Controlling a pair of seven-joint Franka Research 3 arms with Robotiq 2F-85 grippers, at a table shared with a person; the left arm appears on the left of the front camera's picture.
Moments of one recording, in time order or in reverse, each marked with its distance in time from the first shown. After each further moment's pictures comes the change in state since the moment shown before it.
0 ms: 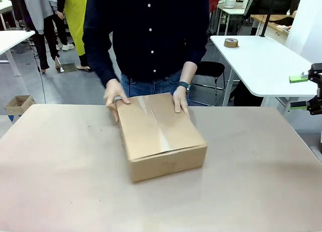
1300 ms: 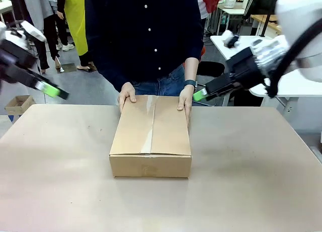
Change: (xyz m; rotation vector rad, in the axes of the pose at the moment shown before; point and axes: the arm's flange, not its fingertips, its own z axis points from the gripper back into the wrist) left arm 0.051 -0.034 -0.217 0.172 0.413 -0.791; right arm -0.041 0.118 -0.235 -0.162 0.347 0.882
